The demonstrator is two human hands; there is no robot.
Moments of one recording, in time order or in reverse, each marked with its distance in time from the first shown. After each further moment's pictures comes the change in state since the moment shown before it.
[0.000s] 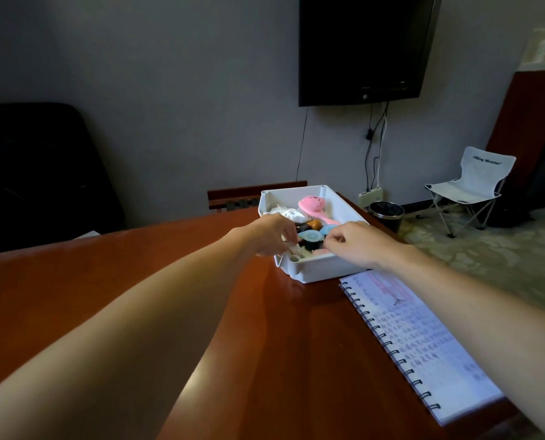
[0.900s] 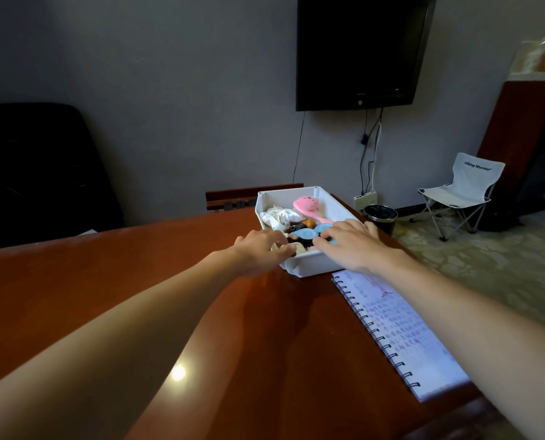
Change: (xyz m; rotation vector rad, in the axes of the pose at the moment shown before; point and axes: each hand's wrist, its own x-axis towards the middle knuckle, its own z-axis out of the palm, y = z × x) left_hand -0.053 0.004 0.017 0.040 0.050 -0.079; right_hand -0.012 -0.006 0.009 -0.295 0.046 0.022
